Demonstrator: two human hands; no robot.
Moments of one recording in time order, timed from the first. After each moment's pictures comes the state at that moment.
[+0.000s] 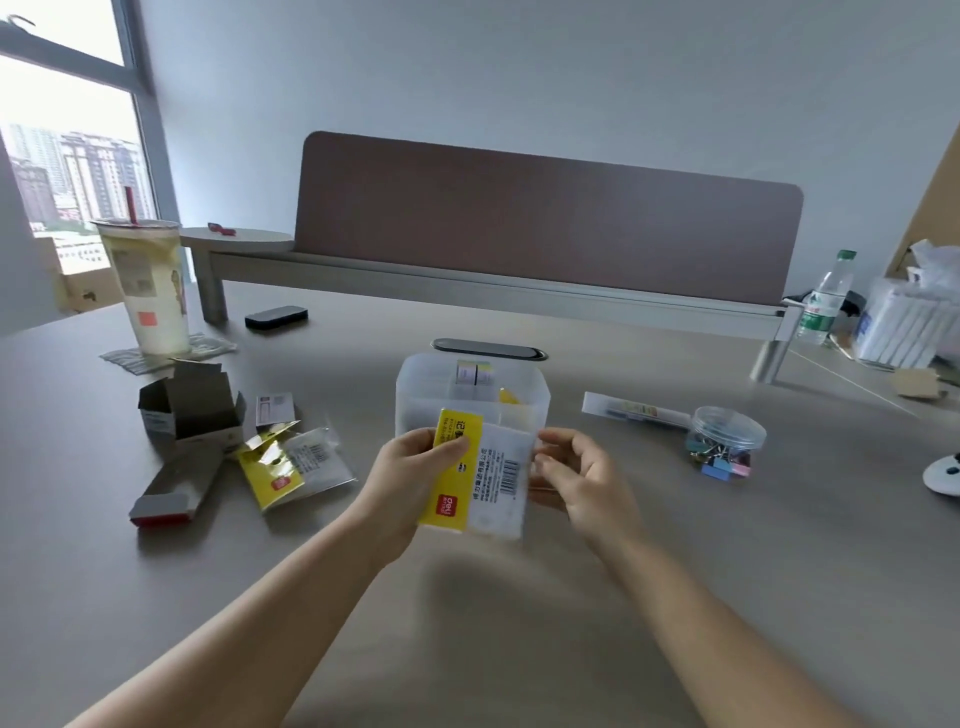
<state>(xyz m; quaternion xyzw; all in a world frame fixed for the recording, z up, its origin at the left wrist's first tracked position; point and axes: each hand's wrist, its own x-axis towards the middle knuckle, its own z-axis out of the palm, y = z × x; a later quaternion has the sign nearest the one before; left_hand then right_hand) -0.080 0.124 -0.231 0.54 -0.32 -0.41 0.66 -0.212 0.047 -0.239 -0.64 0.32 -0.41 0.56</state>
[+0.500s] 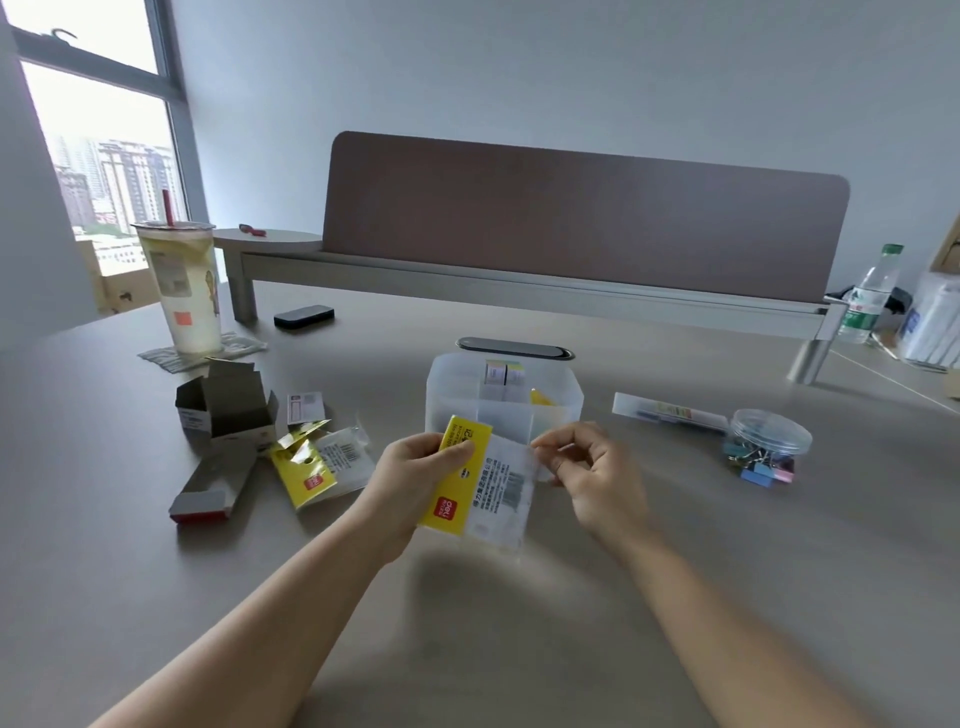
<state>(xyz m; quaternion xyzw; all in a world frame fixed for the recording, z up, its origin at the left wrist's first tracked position) -0.057 0.133 -0.234 0.57 -0.35 -0.39 0.63 -0.193 0.044 -0.239 -0.74 0.29 -0.44 0.42</state>
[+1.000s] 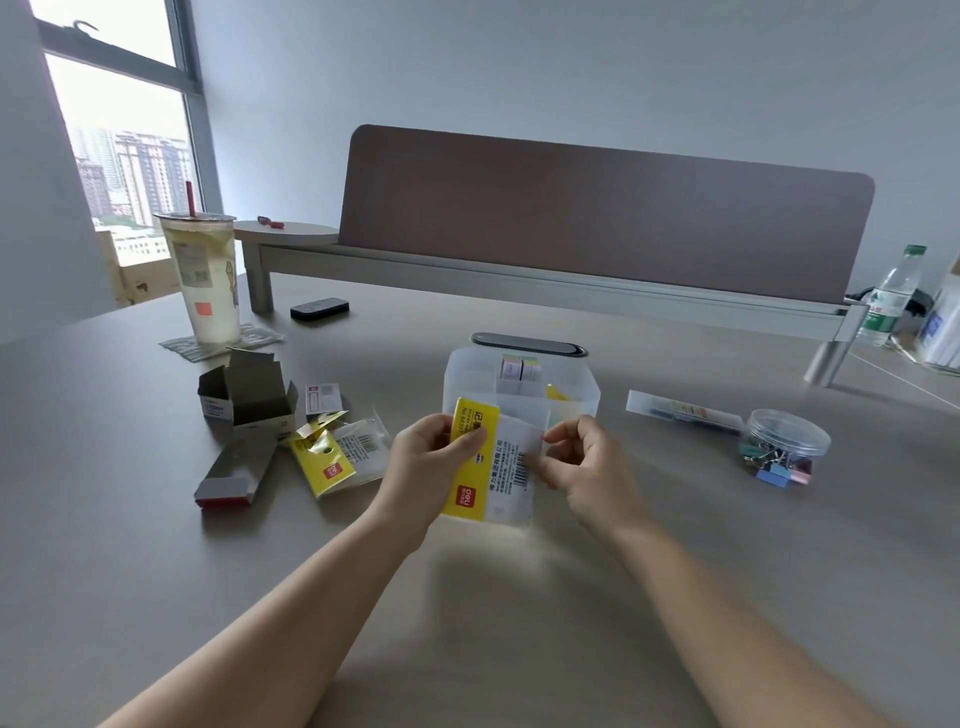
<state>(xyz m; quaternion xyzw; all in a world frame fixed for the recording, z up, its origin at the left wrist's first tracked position) -0.061 0.134 -0.236 0.57 -0.36 -0.30 0.68 -0.178 0.048 -0.240 -0.73 0.31 -0.39 0.47</state>
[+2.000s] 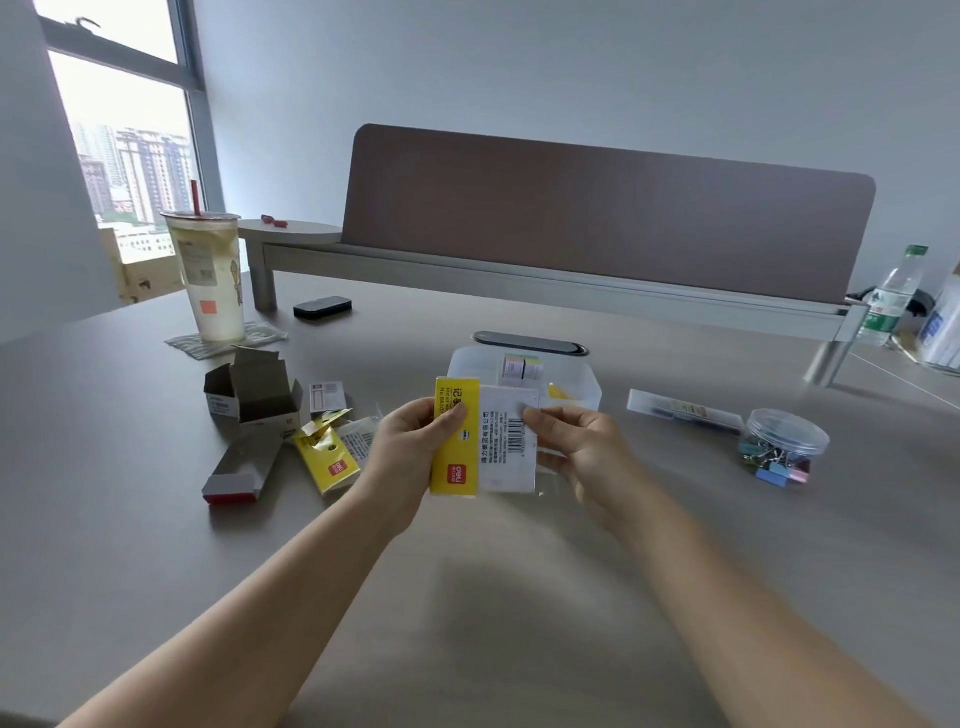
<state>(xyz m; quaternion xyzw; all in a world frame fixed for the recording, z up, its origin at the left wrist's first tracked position) -0.045 0.139 -0.228 0.50 -0.33 -0.37 0.71 -0.170 0.049 -0.217 -0.60 0.26 -0.35 0.67</state>
